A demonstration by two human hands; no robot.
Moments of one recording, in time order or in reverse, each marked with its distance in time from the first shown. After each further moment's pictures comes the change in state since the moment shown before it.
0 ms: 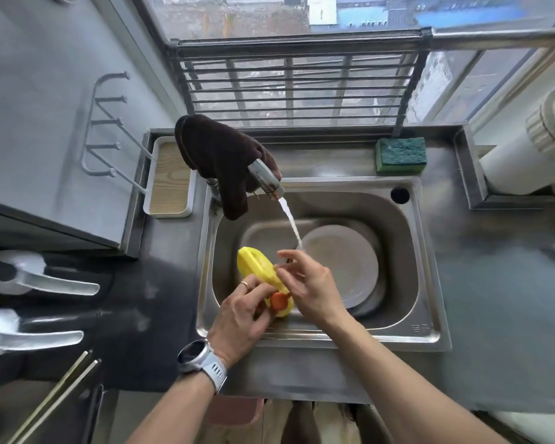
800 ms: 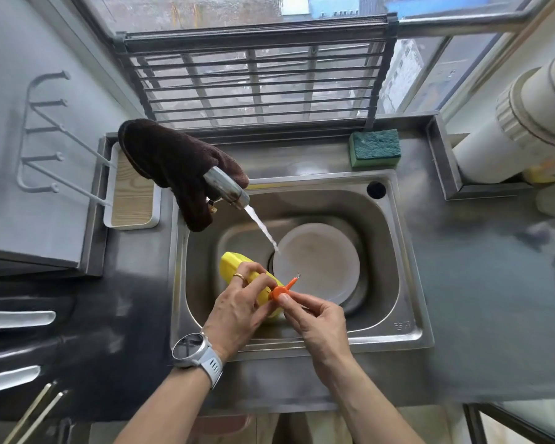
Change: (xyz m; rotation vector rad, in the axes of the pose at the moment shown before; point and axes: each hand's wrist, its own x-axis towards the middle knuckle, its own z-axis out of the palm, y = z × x) left_hand 0.040 0.011 0.016 0.051 -0.080 0.037; right_hand -0.049 0.025 -0.012 0.668 0.133 0.495
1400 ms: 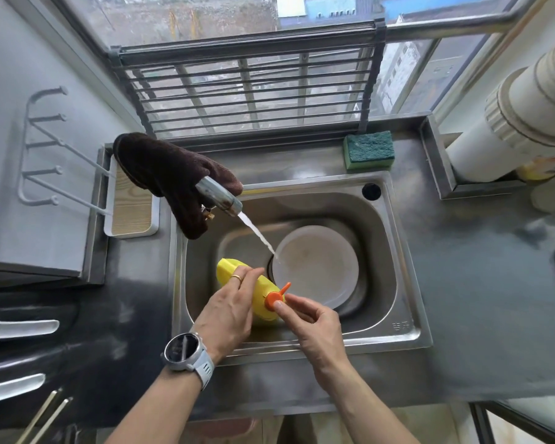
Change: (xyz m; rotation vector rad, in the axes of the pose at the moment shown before) left_hand 0.003 0.000 -0.014 0.252 -0.111 -0.014; right_hand -0.007 -0.003 0.000 -0.070 0.041 -0.020
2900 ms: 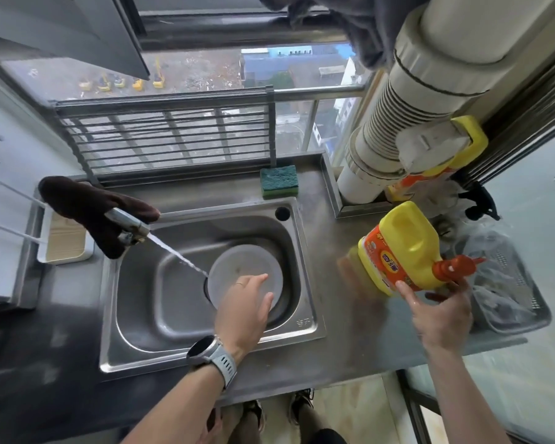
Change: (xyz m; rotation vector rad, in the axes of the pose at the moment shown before) left_hand 0.025 0.186 0.025 -0.191 0.127 -0.130; right_hand -0.061 -0.111 -0.293 -0.488 0.962 -0.375
